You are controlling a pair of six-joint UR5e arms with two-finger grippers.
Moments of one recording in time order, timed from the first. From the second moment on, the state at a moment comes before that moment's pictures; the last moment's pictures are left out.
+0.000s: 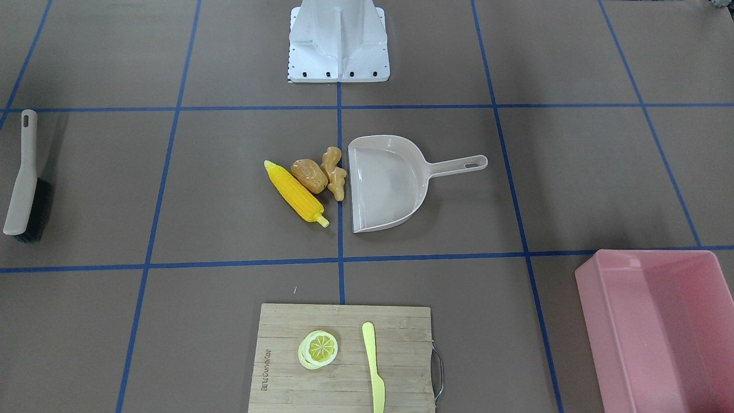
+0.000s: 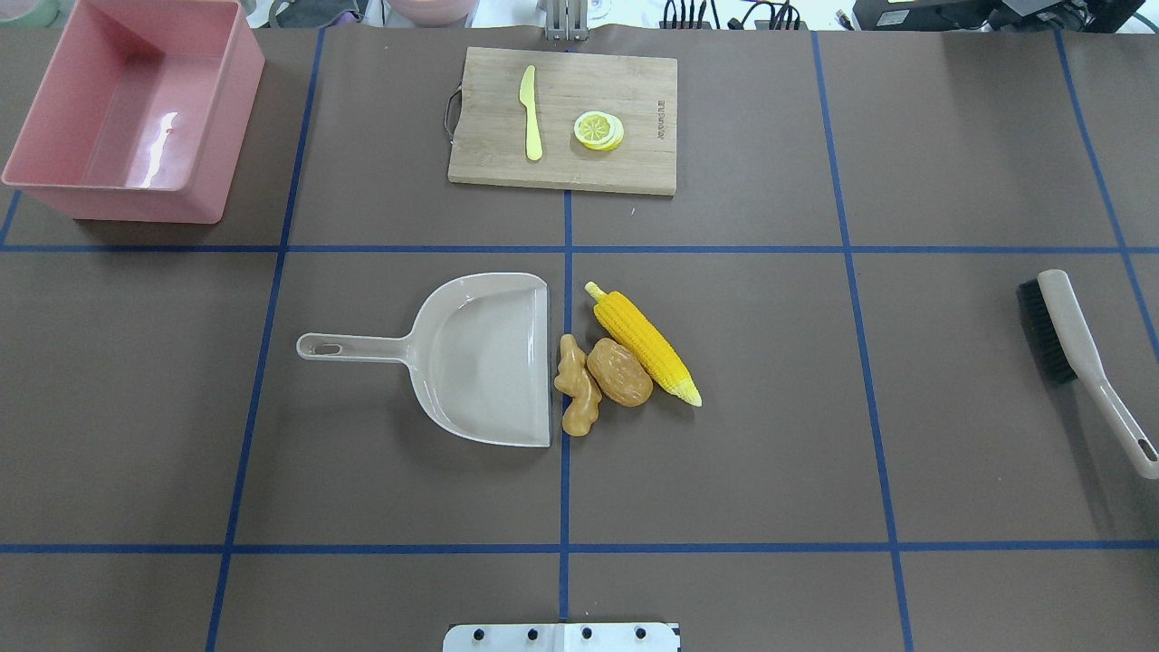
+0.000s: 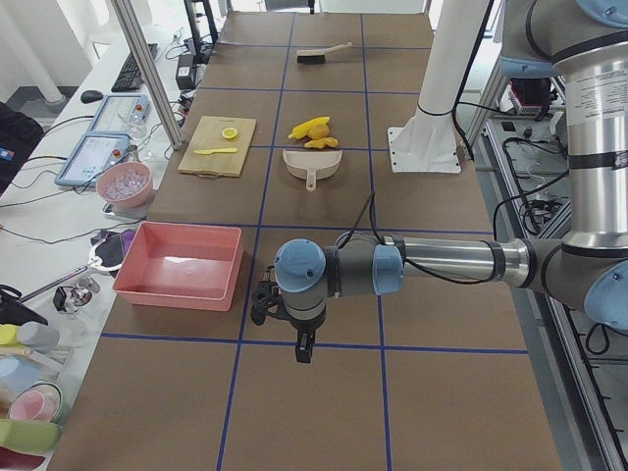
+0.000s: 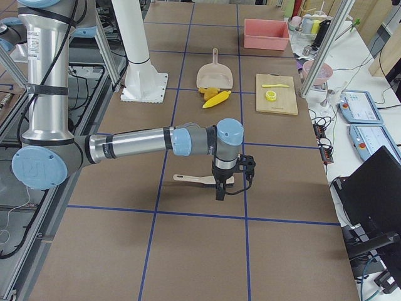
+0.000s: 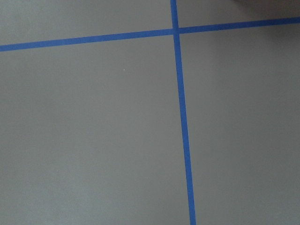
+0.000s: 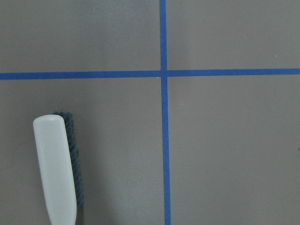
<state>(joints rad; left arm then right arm) -1.64 -1.40 -1.78 -1.44 -2.37 0.22 1.45 -1.64 1.81 -1.68 2.25 0.17</state>
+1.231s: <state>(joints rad) -1.63 -1.42 -1.83 -1.44 -2.39 0.22 1.45 -1.64 1.82 -1.67 2.26 0.17</state>
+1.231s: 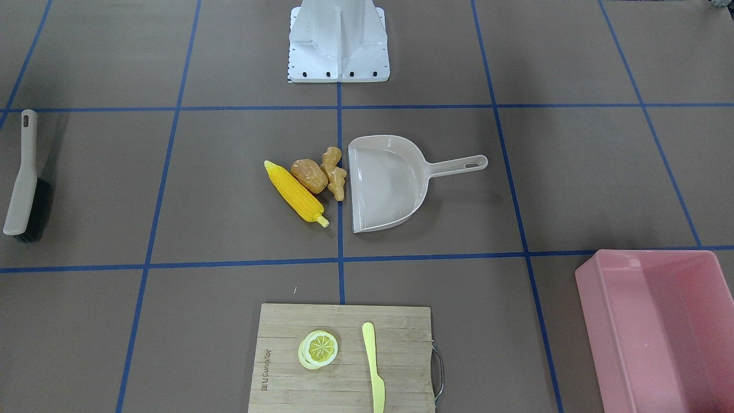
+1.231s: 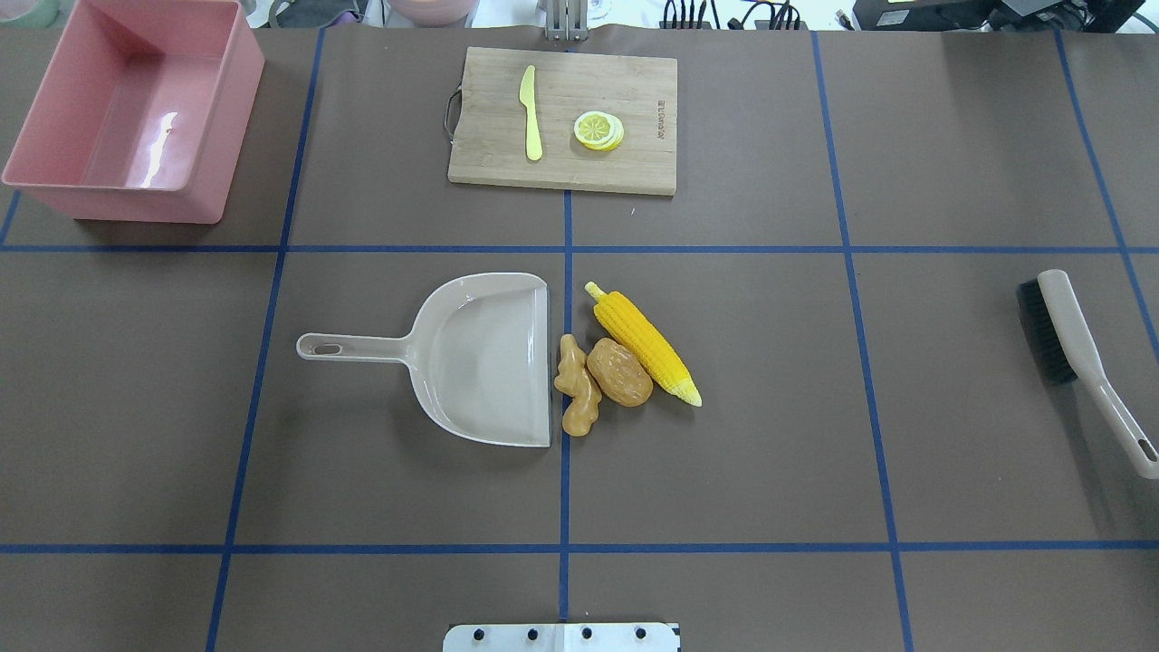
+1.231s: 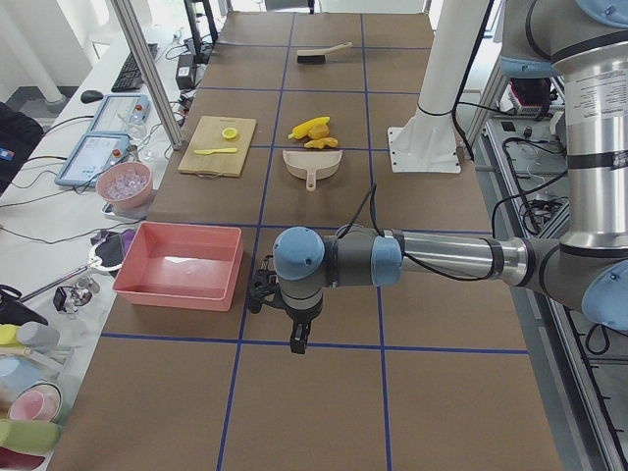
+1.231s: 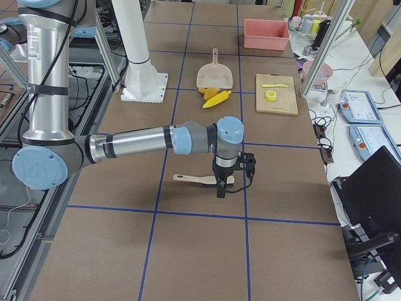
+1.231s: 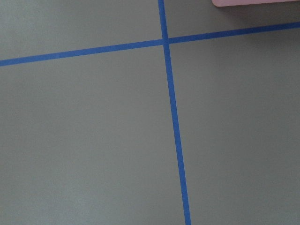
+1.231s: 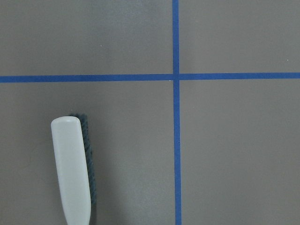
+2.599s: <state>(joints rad) -1.06 -2.04 -1.89 -1.45 -2.40 0.16 1.45 -1.64 1.82 -1.67 2.26 0.17</state>
